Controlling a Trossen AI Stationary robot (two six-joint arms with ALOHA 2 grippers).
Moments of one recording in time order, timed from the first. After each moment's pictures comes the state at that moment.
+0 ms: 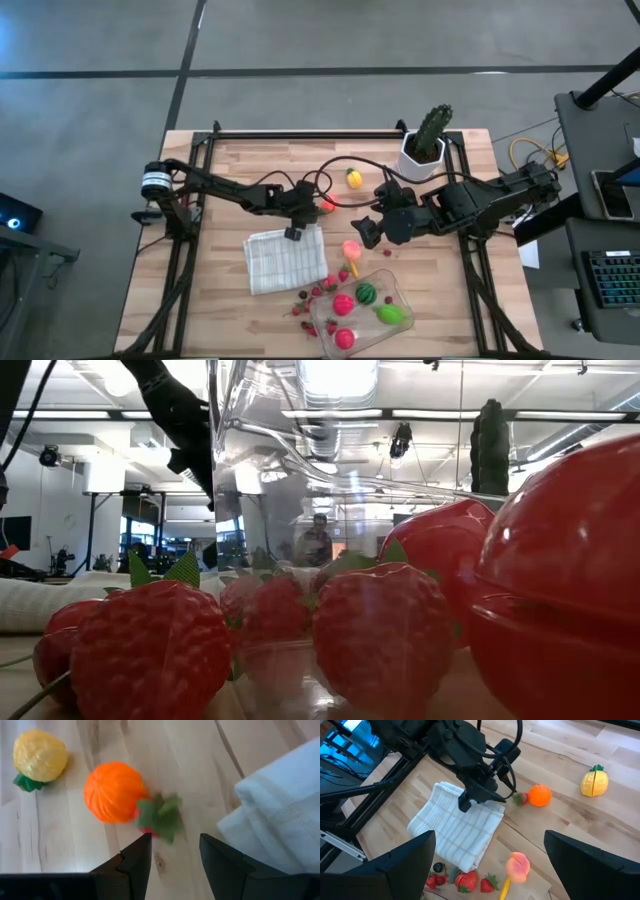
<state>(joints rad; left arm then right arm) 0.10 1.73 0.89 -0.02 -0.12 0.54 0.35 1.49 1.61 -1.04 0.52 1.12</state>
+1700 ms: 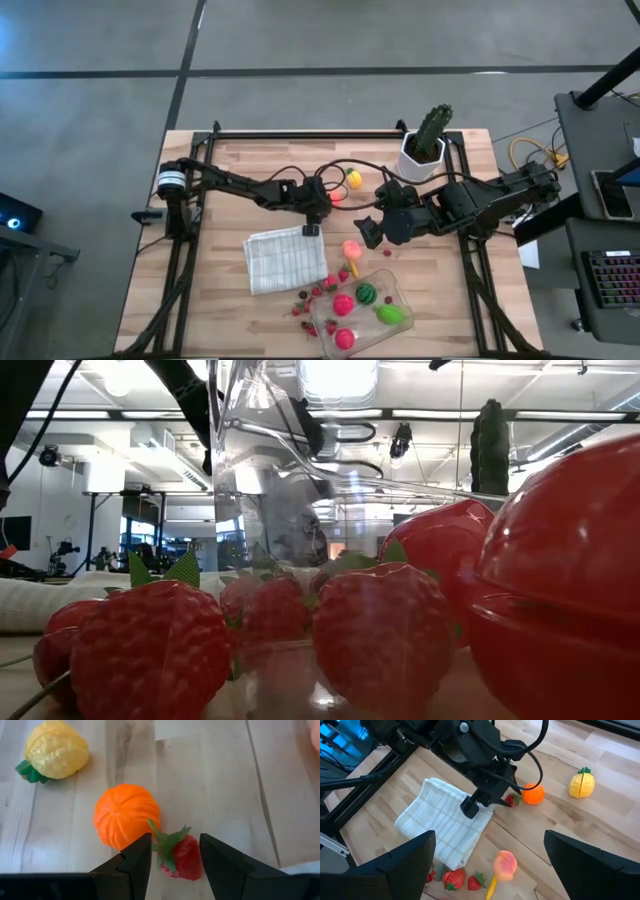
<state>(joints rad) 0.12 1.85 1.06 -0.06 -0.09 0.27 0.35 1.49 1.61 -1.09 0.53 1.10</state>
